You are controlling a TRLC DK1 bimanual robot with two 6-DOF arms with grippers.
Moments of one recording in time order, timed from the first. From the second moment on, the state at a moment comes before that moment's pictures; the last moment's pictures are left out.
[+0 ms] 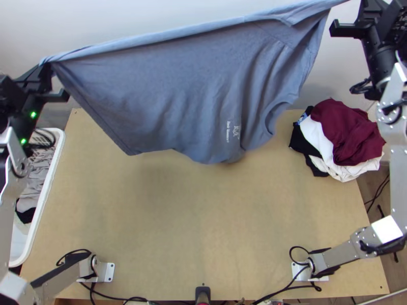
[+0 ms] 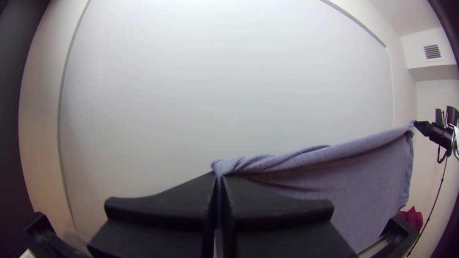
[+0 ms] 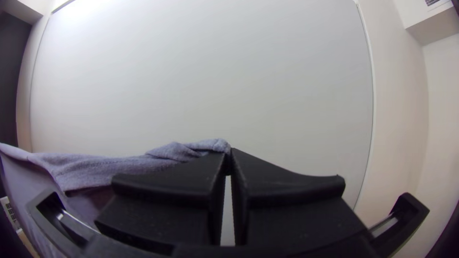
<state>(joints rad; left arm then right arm) 0.13 1.19 1.45 -0.06 0.16 -0.11 0.14 1.64 2.25 -0.33 0.19 -0.09</state>
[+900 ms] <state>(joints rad) -0.06 1.81 2.19 -0.19 -0.19 -0.10 0.06 1.88 2.27 0.22 0.43 -0.21</state>
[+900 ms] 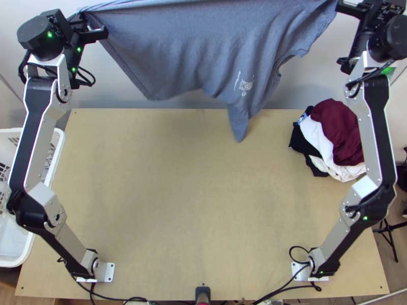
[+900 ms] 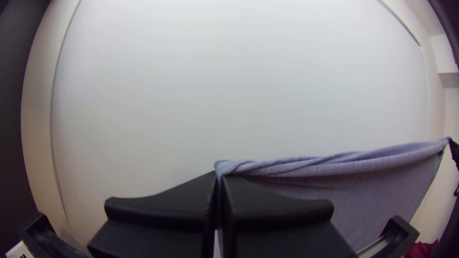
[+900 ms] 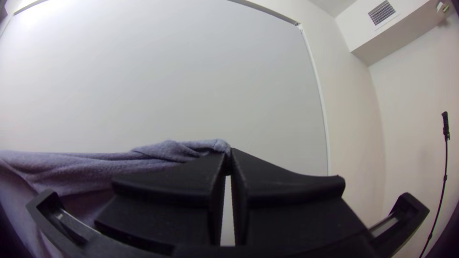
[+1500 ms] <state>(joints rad) -0.03 1.13 1.34 -0.24 -0.07 -0.04 0.27 1.13 1.35 0.25 0.46 -0.39</state>
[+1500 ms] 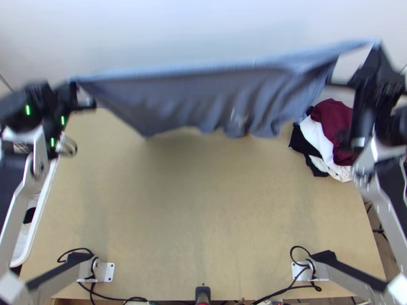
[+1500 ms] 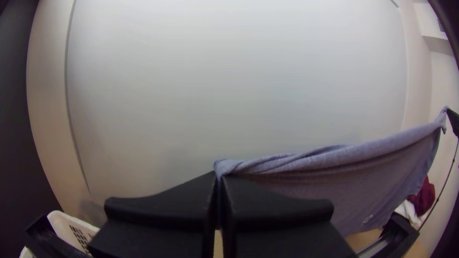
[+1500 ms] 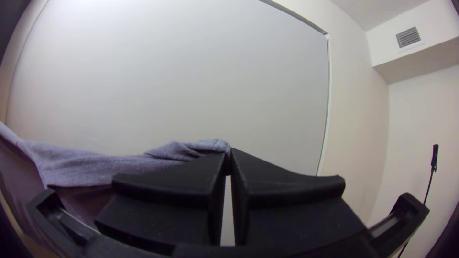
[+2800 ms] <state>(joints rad) -0.15 0.39 1.28 -0.96 0.03 -0.02 0.53 0.62 1.61 -0.87 0.44 -0.23</state>
